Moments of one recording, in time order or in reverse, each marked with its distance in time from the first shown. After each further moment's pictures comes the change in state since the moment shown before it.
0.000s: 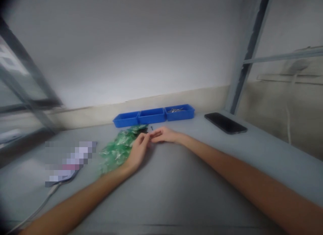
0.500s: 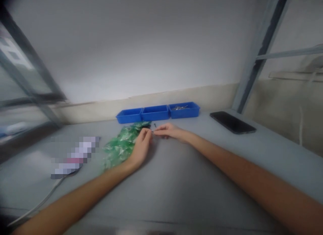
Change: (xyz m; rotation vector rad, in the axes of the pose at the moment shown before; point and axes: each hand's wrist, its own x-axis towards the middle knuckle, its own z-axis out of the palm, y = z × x) left_hand -0.002 0.003 -0.001 -0.026 0.042 -0.007; right_hand -0.001 -0.001 -0.002 -0.103 0.111 -0.026
